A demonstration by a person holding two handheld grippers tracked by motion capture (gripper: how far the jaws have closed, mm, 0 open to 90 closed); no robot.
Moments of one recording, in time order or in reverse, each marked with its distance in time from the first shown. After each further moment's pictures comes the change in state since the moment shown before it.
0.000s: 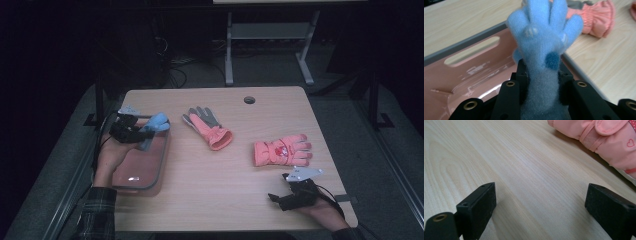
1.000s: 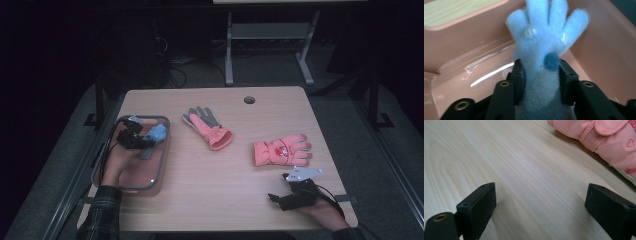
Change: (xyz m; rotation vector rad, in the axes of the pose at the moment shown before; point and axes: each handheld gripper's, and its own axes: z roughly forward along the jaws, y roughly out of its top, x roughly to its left) left arm 0.020 -0.028 0.050 0.141 0.039 -0.049; right arm 0.000 0.000 0.000 -0.001 0.000 0.002
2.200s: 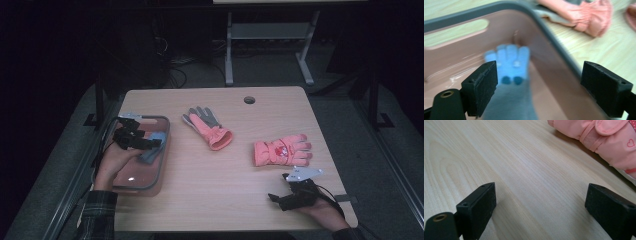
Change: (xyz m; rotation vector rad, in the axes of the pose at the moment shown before) left arm -0.033 0.010 -0.048 -0.132 -0.104 -0.026; right arm 0.000 0.000 0.000 0.000 0.001 -0.001
